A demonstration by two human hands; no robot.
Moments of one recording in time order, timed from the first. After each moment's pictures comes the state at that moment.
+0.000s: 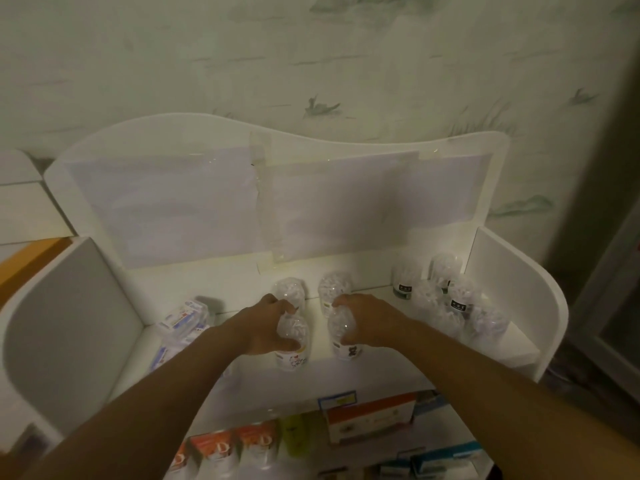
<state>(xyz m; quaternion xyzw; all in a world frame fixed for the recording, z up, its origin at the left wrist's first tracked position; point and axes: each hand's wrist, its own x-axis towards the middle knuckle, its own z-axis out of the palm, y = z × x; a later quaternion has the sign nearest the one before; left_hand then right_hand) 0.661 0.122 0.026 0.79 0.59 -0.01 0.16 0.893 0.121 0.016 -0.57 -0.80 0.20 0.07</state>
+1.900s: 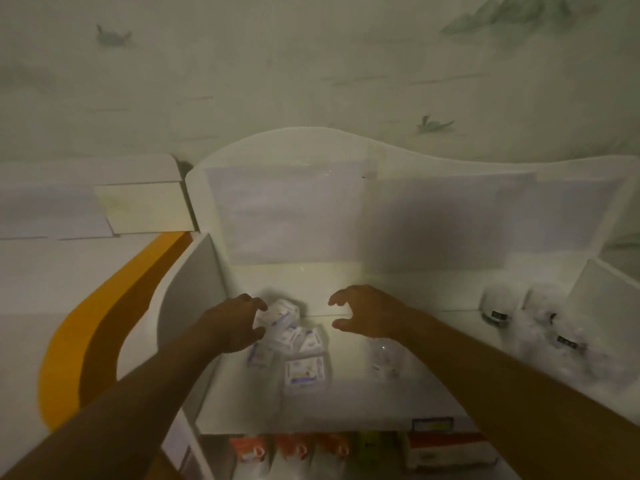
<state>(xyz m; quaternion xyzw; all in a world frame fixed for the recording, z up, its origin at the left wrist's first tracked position) 0.475 0.098 0.054 0.71 0.70 -0.01 0.03 0.737 0.144 0.057 -0.47 -0.87 0.15 0.07</state>
